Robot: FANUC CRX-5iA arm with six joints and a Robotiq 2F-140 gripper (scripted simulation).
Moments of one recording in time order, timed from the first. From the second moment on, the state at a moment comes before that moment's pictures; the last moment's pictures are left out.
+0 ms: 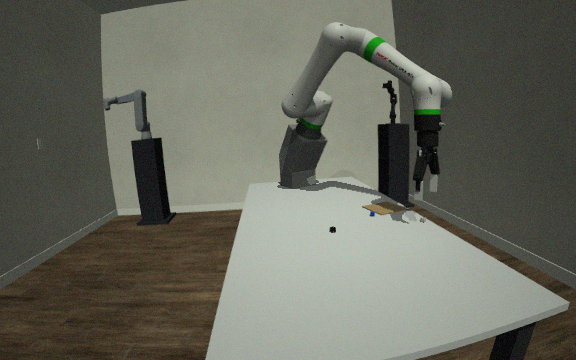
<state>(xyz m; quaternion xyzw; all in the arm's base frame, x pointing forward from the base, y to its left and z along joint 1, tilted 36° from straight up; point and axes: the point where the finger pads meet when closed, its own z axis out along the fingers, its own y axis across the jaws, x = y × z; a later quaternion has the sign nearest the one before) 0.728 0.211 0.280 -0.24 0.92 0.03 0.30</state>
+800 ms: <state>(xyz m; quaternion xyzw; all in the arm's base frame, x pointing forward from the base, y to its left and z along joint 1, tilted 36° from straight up) 0.728 0.211 0.280 -0.23 0.92 0.04 0.30</state>
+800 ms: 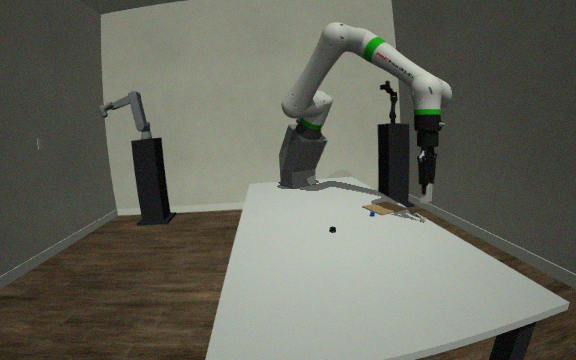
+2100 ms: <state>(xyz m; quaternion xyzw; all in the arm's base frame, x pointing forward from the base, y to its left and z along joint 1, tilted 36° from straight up) 0.734 0.214 0.270 -0.23 0.92 0.04 0.30</state>
